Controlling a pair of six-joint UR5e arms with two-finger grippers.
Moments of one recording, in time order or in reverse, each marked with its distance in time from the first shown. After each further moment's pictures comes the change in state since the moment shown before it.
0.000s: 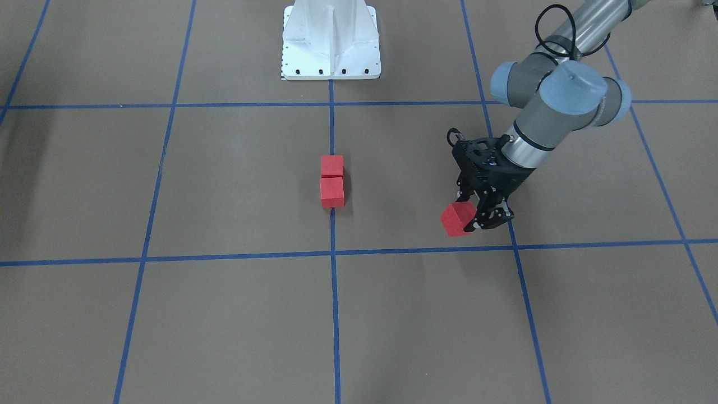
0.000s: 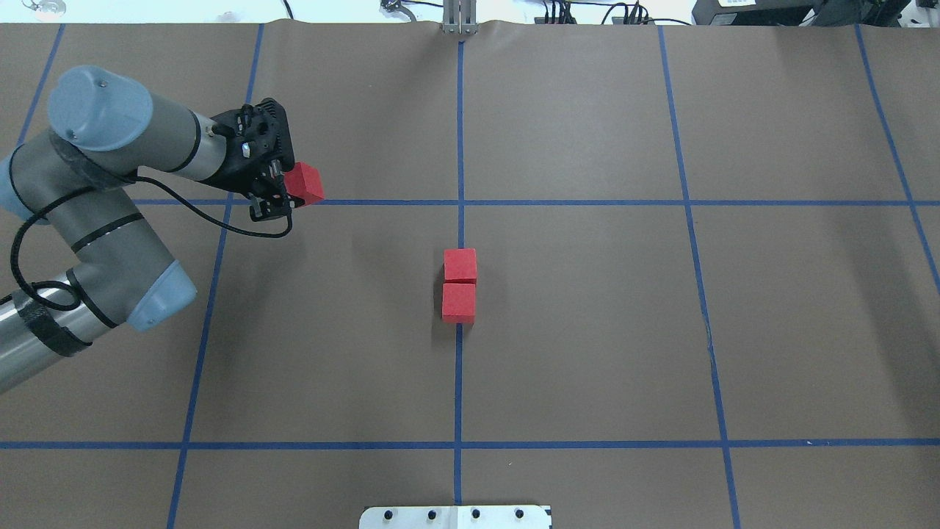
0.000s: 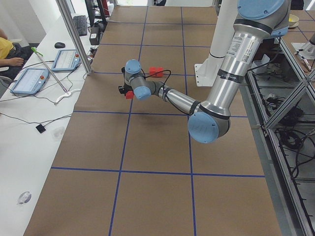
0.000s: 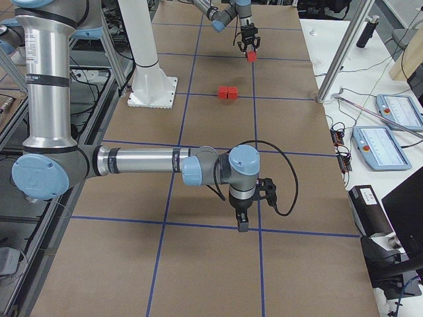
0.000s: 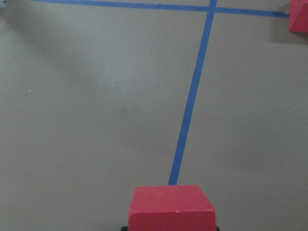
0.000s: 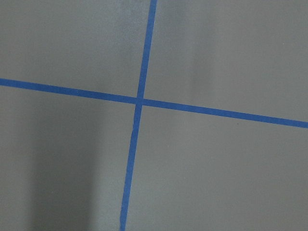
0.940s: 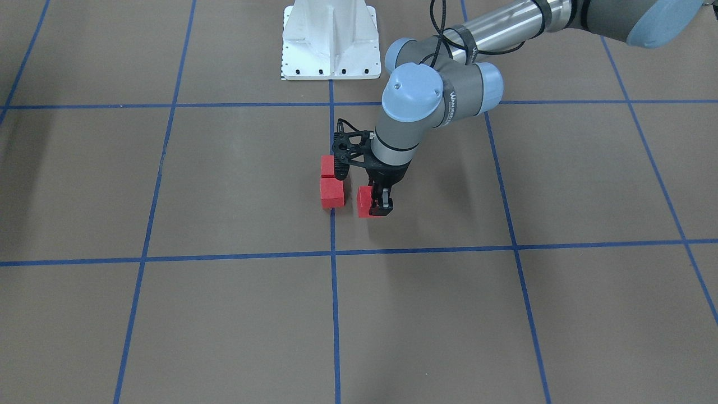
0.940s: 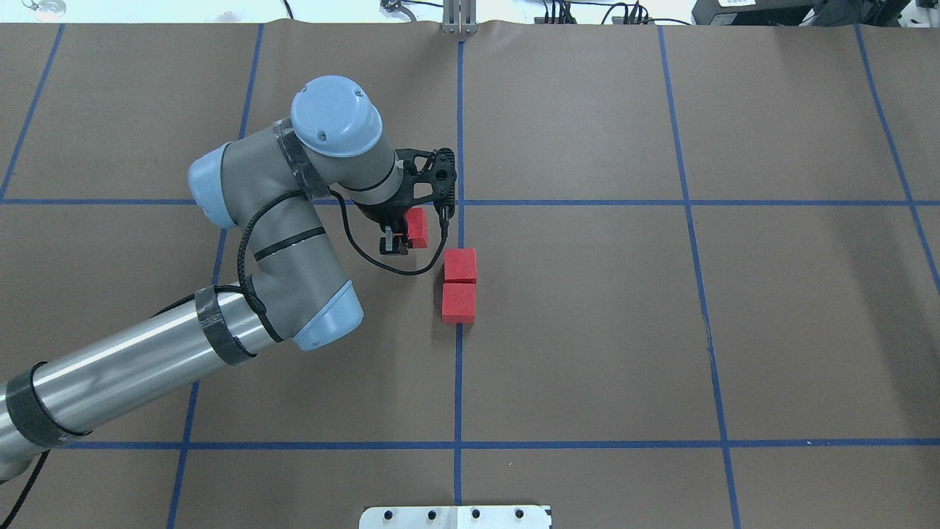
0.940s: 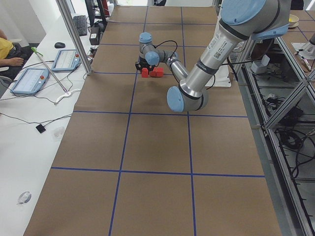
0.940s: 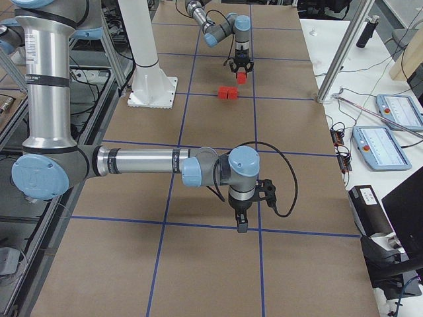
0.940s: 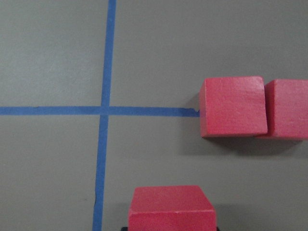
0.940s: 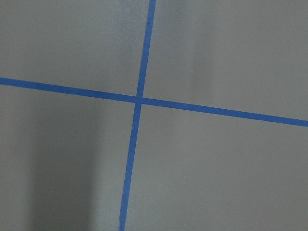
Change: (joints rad) left arm 0.166 -0.350 0.148 0.437 0.040 0.206; right arm 0.000 -0.002 -0.004 0.000 0.001 0.000
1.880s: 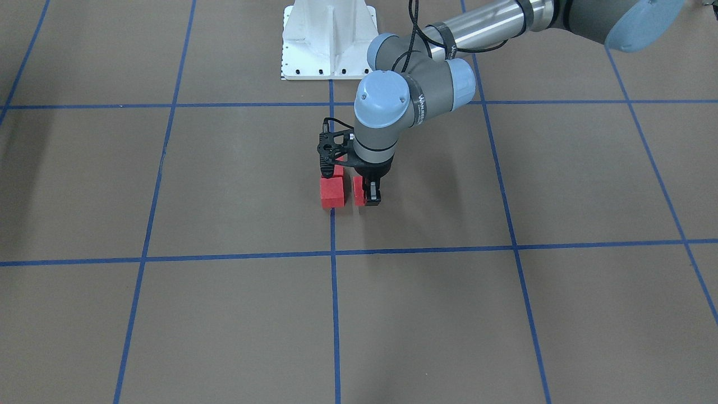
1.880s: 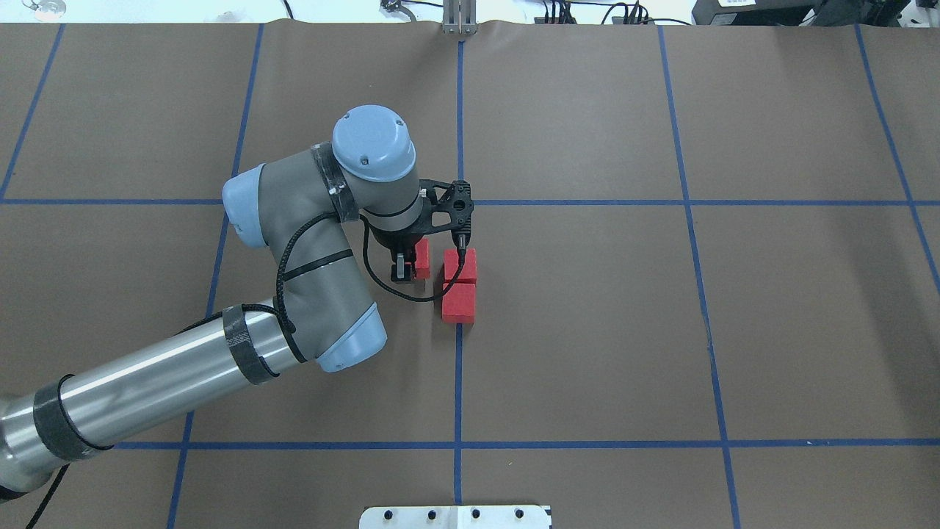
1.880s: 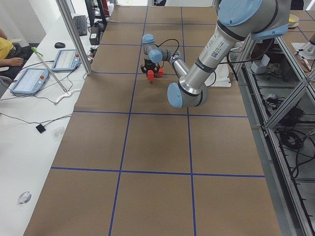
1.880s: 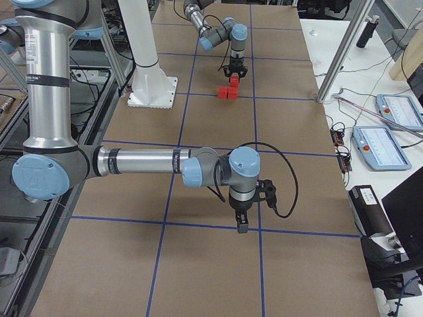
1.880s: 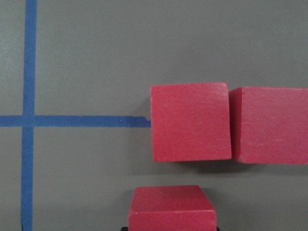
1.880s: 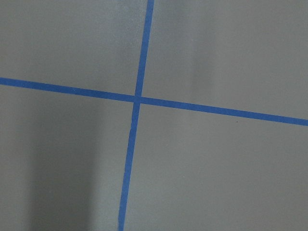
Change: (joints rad) left arm 0.051 -0.041 0.018 0.144 -0.007 -0.008; right arm 0.000 0.003 -0.005 0.000 0.000 0.000
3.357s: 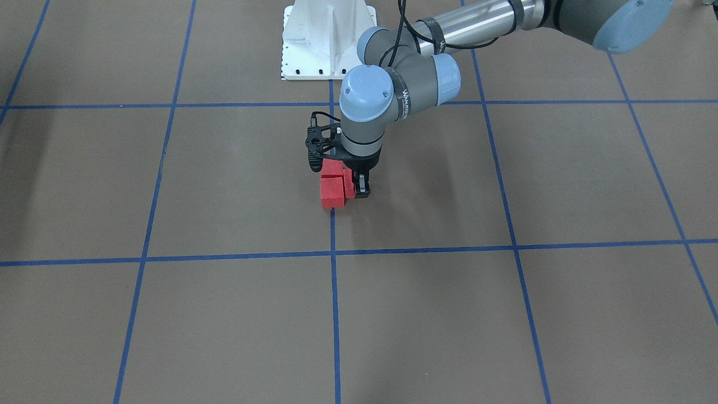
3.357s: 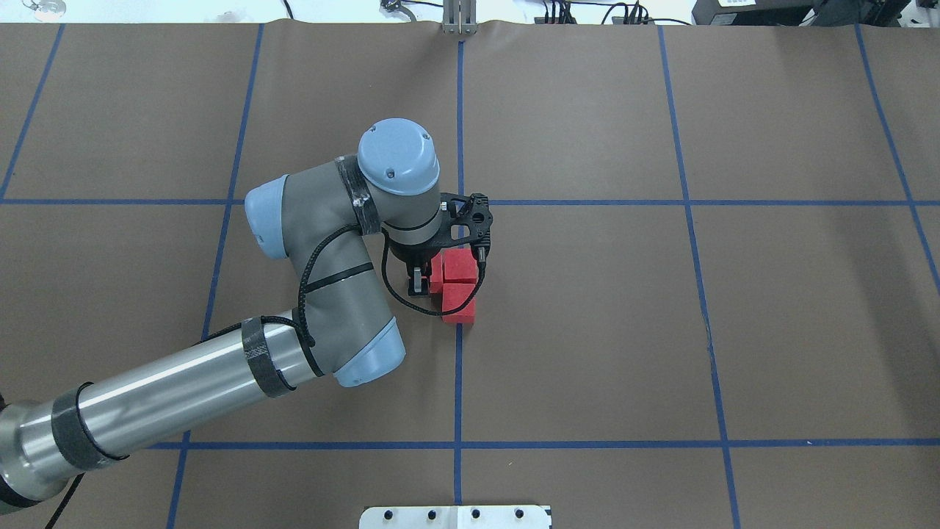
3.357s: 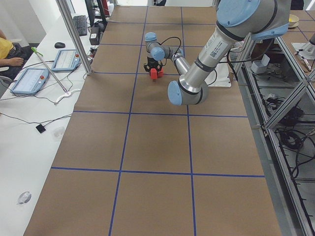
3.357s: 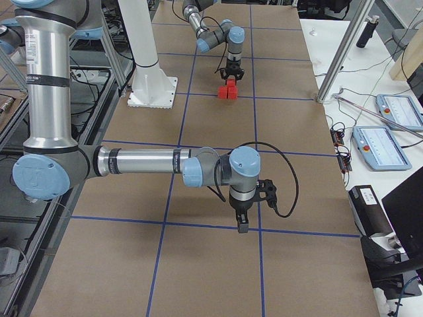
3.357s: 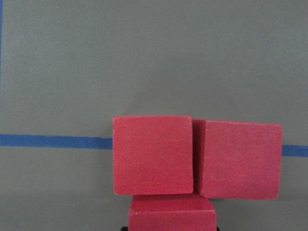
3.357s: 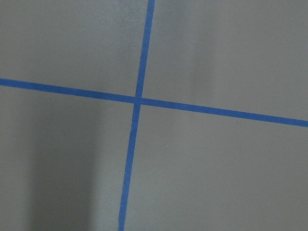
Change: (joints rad) left arm 0.028 -0.018 0.008 0.007 0.001 -0.035; right arm 0.000 0.002 0.000 0.000 0.000 0.000
